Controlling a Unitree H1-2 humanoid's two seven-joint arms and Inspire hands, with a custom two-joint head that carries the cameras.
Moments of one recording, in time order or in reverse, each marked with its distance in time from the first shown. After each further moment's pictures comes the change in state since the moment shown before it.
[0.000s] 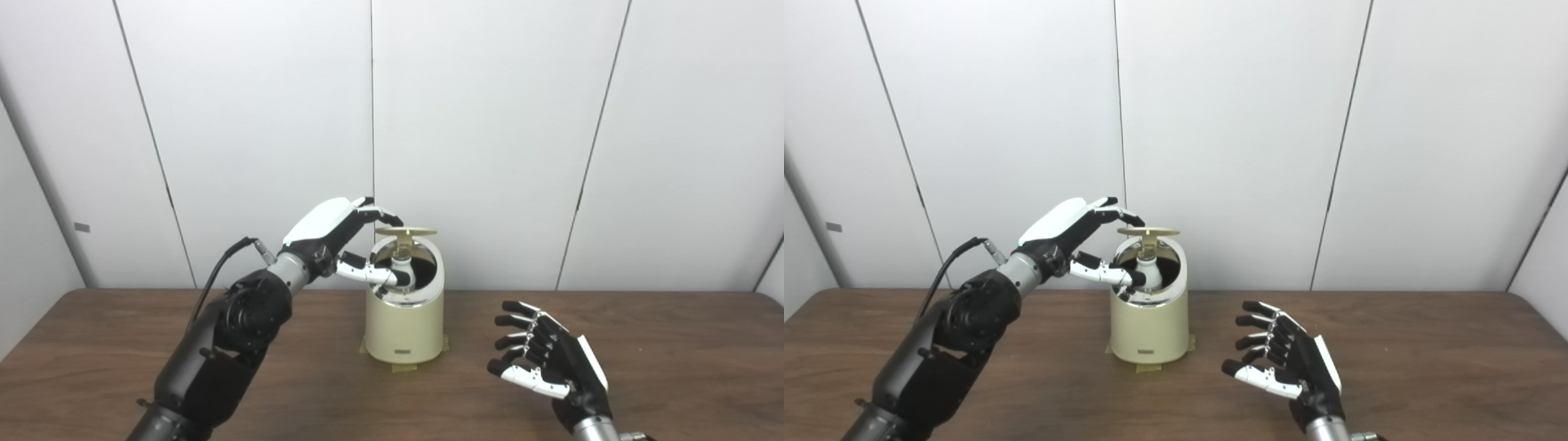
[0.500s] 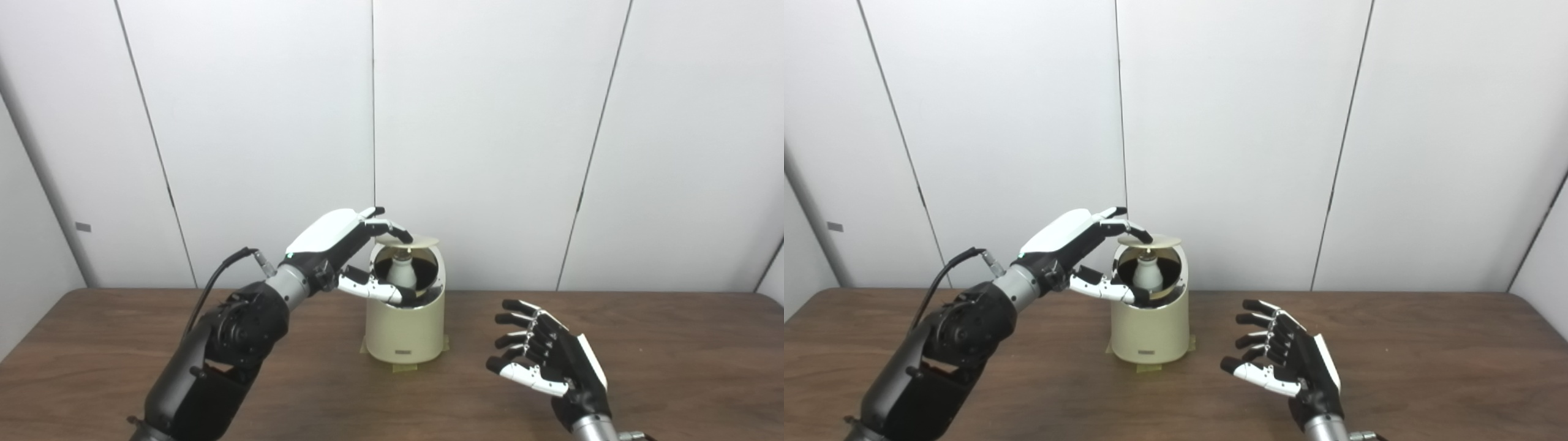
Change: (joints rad) left arm 0.050 0.004 -0.001 -0.091 0.006 -0.008 -0.036; right arm 0.001 0.003 0.007 -0.022 -0.003 0.034 -0.019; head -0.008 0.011
